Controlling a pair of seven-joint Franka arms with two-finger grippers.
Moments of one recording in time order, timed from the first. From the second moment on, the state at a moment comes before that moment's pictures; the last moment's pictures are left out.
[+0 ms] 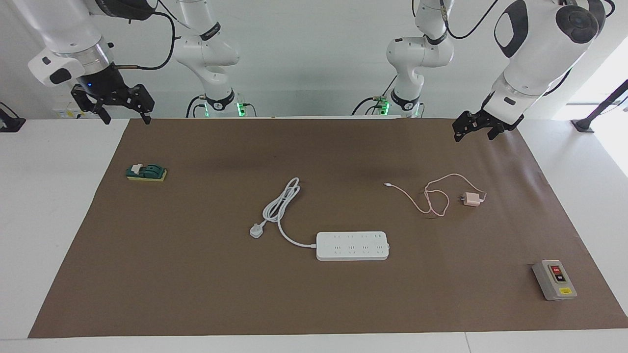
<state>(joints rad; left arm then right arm) -0.11 0.02 0.01 -1.62 -0.01 1.50 -0.08 -0.05 -0.07 -0.04 -1.62 -0.04 1.51 -0.11</state>
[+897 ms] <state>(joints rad) -0.11 0.03 0.01 -1.64 -0.01 1.53 -0.08 -0.05 -0.08 -0.04 -1.65 -0.04 1.50 -0.11</state>
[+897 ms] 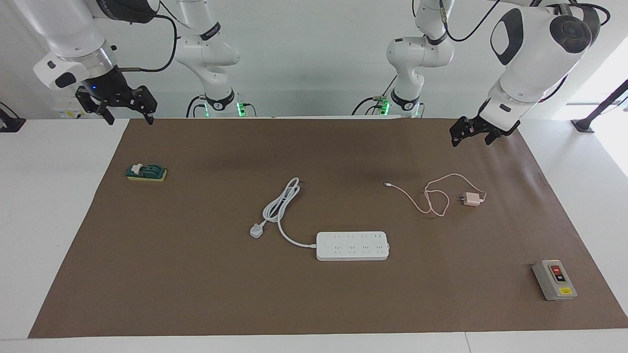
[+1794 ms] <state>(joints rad) -0.11 0.03 -0.02 -1.64 -0.01 1.61 -0.08 -0.05 -0.09 -0.04 -1.66 -0.04 1.50 -0.11</state>
